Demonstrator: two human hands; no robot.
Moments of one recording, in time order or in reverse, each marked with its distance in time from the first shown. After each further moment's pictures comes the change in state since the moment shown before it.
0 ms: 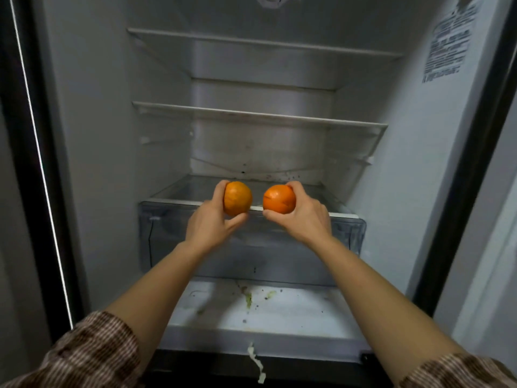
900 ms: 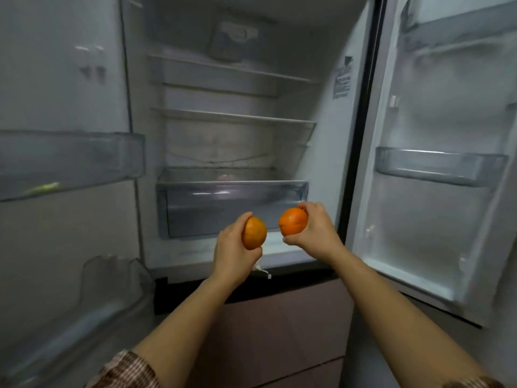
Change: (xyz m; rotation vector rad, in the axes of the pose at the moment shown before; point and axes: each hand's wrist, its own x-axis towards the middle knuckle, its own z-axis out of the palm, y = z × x) left_hand -0.202 0.018 -0.094 -0.460 -0.223 0.095; right_hand -0.237 -0.098 -0.058 -0.003 0.074 0.242
